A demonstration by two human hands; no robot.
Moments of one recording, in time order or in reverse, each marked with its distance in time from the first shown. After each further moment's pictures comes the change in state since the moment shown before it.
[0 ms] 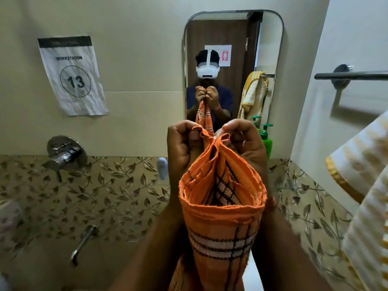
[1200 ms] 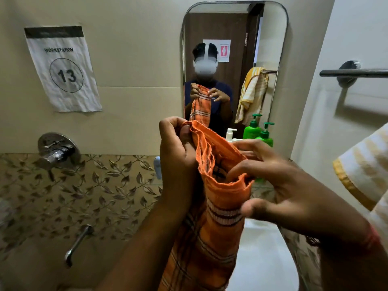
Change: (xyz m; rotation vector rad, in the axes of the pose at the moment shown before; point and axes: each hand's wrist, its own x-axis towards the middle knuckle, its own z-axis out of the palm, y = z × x) left_hand 0.016 -0.016 -0.017 0.385 0.000 0.050; right_hand -0.013 -0.090 -0.037 -0.969 -0.633 0.389
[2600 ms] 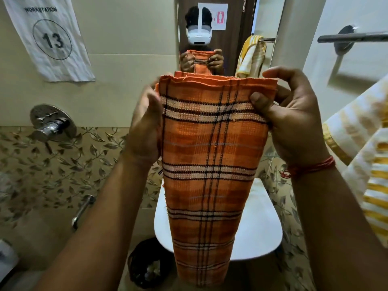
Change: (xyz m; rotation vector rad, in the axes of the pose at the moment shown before) left_hand 0.013 -0.010 -0.065 -0.633 -0.489 -0.400; right_hand 0.022 0.006 0.002 0.521 0.683 0.075
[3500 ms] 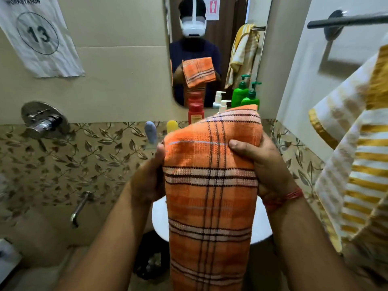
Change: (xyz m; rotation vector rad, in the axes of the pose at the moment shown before) left_hand -0.069 -0.051 0.003 -0.386 -0.286 -0.507; right_hand -0.072 0.052 0.005 0.537 -0.061 0.406
